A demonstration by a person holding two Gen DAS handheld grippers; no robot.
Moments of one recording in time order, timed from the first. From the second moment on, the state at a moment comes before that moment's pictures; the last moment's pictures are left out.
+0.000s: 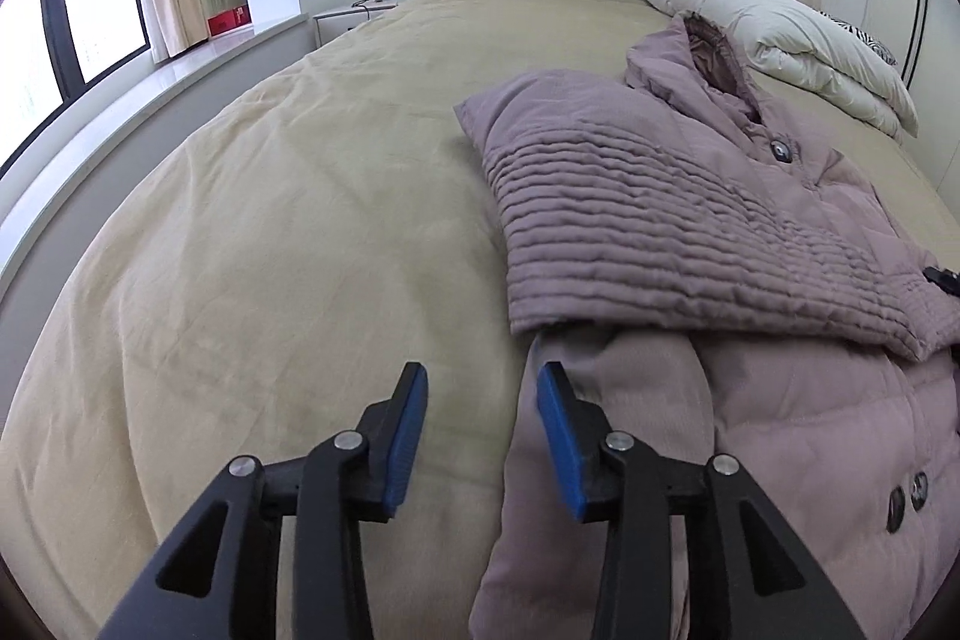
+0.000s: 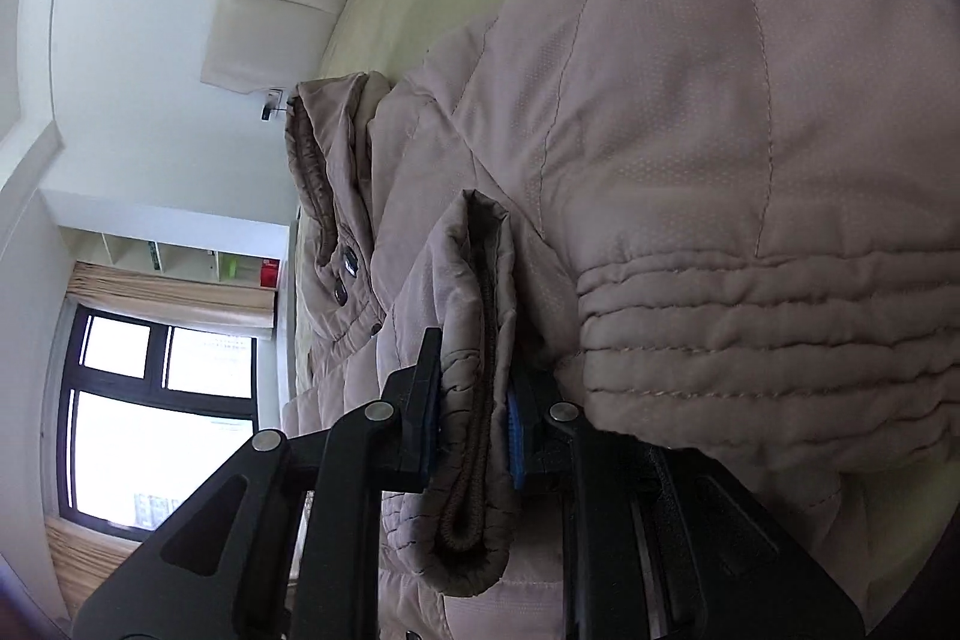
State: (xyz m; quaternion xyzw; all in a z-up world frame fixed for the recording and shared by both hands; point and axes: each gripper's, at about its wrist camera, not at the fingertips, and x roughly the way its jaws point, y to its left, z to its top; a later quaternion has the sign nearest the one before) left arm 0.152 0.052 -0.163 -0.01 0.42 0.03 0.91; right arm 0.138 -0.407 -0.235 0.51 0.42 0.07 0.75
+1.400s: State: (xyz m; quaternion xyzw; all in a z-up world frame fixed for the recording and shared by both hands) left arm 0.274 0.032 -0.166 0.11 0.41 0.04 0.91; right arm 0.133 -0.349 -0.141 0.31 0.45 0.10 0.83
